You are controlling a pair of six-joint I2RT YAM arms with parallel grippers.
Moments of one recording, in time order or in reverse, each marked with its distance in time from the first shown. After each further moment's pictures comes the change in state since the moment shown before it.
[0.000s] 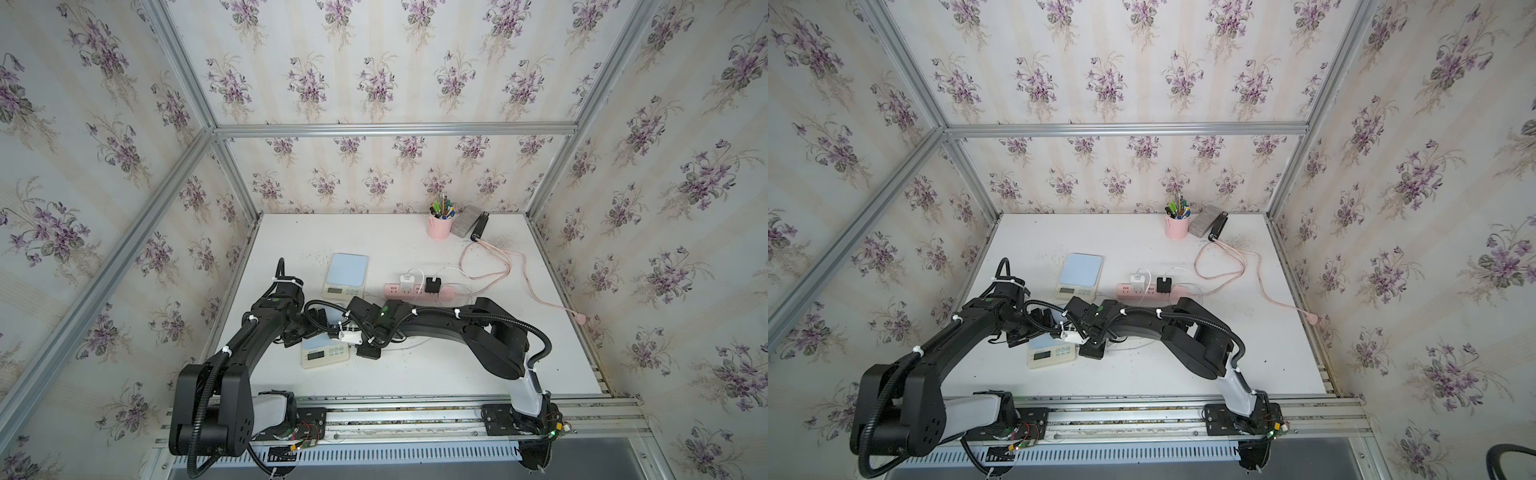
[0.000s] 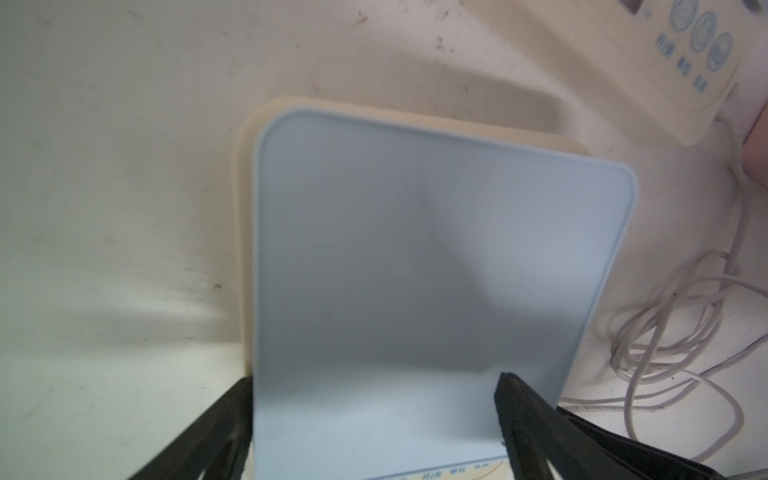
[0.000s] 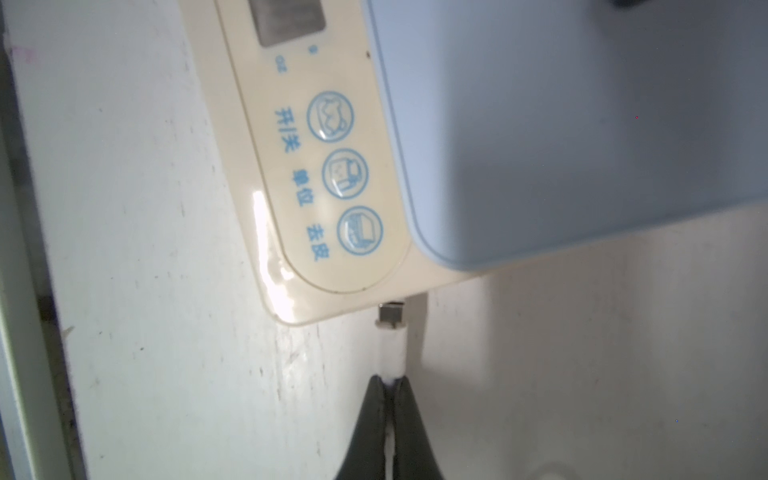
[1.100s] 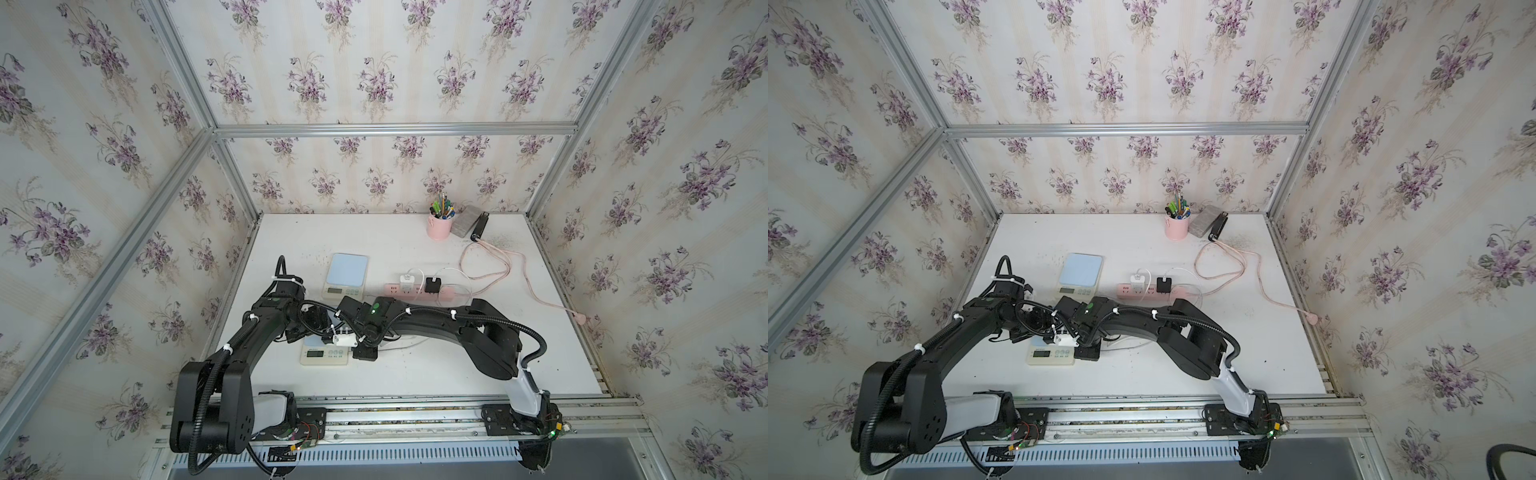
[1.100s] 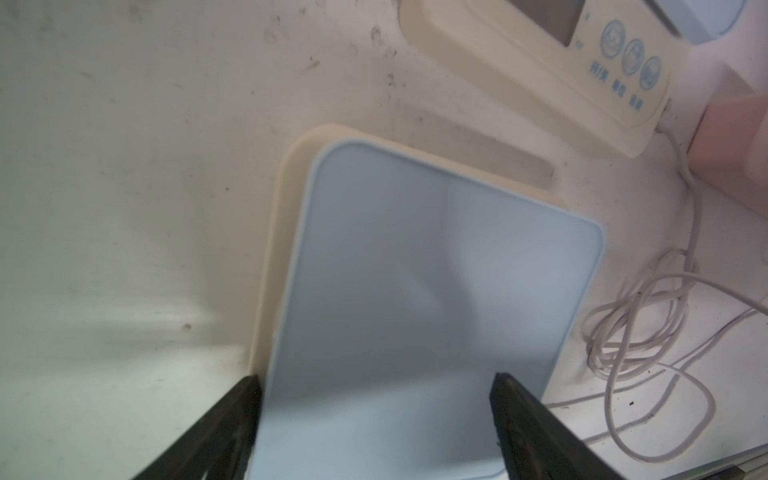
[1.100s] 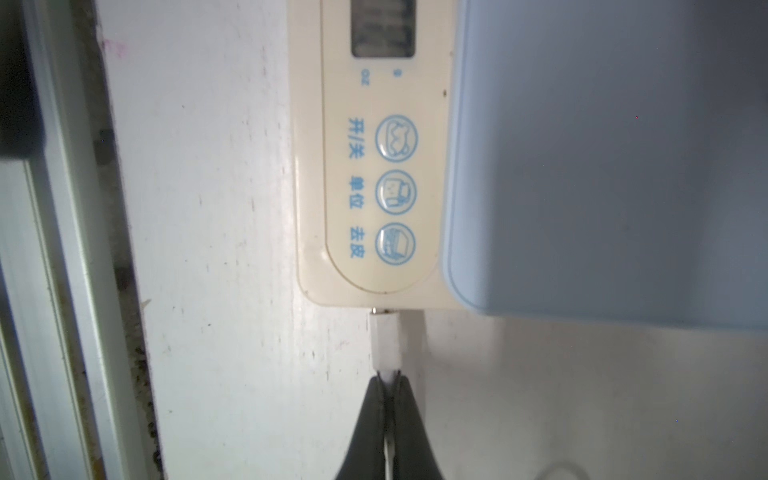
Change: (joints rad) left arm -0.010 0.010 -0.006 0.066 0.048 0.013; right arm 0.031 0.043 0.145 -0.176 -0.027 -0.035
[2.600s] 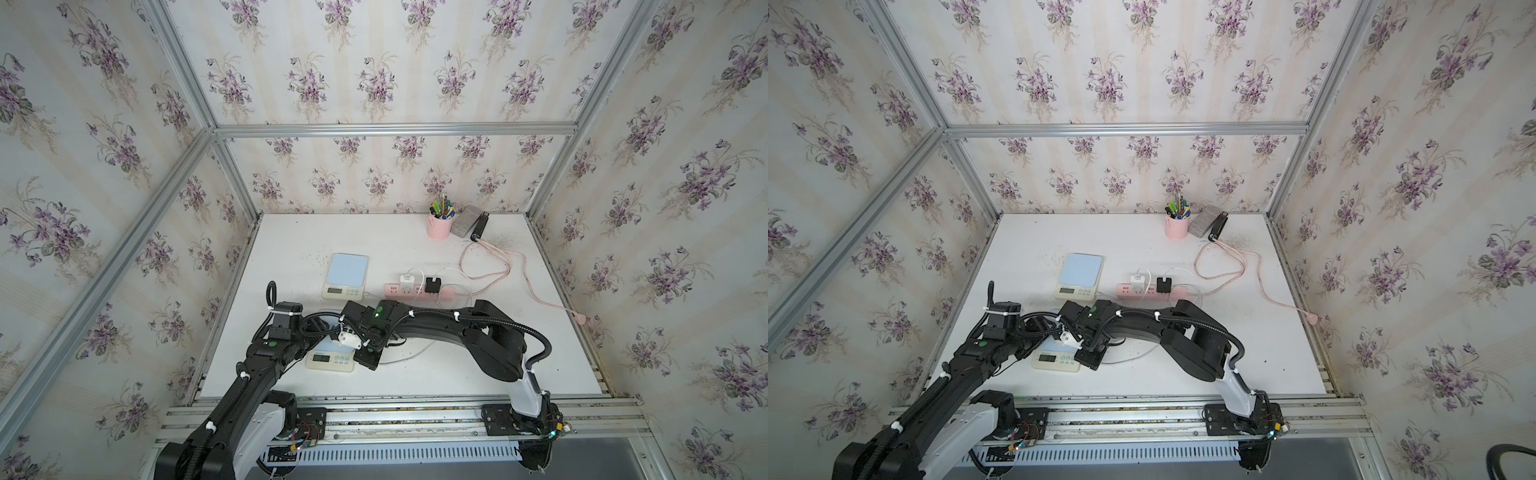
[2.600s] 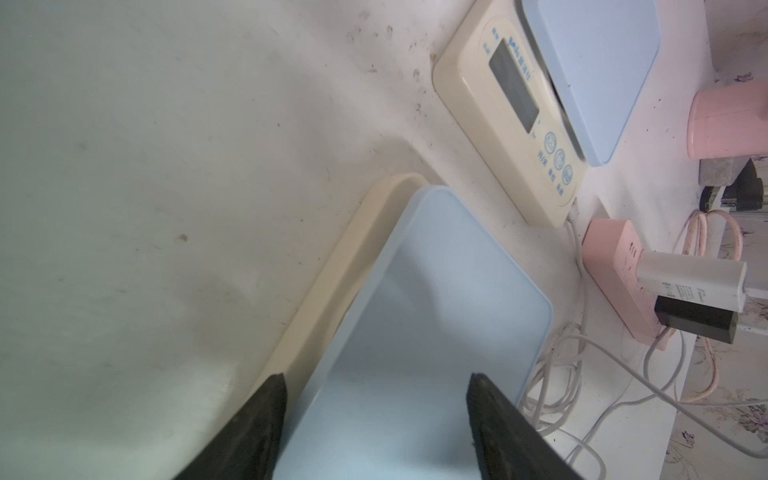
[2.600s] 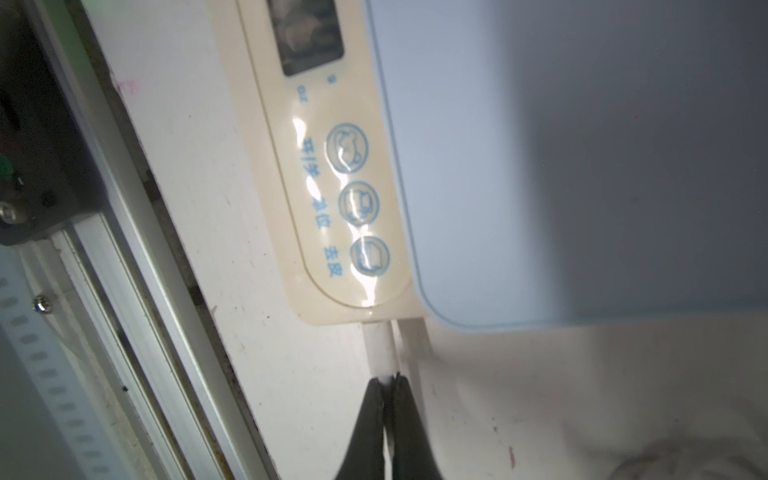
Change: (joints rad) left arm -0.093 -0.420 -0.317 0.206 -0.075 -0.487; right arm 0.001 -0.042 -0.085 0.002 -0.079 0.337
